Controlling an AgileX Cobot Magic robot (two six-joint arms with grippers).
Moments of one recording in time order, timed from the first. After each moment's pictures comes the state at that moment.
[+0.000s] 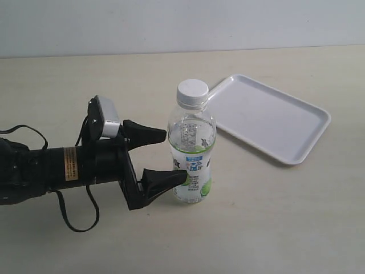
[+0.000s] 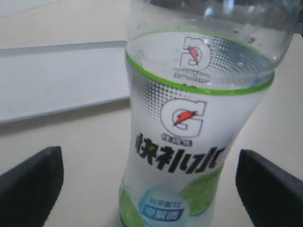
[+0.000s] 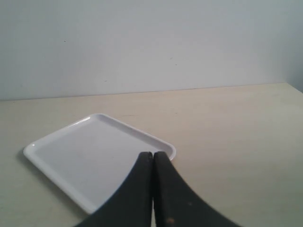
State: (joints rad) left arm -0.43 2.06 -0.60 0.89 -1.20 -0.28; right arm -0.14 0.01 -0.01 0.05 0.24 0.00
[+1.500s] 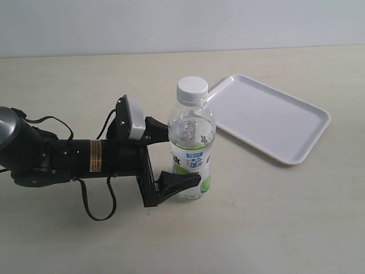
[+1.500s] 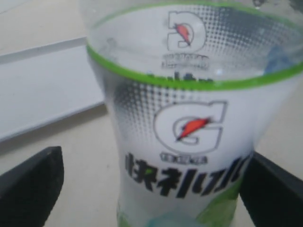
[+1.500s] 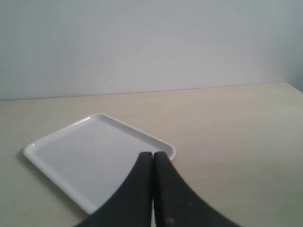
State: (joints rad) left arm -0.47 2.16 -0.76 0.98 -1.13 -0.24; right arm -0.14 0.01 -0.01 0.05 0.24 0.00
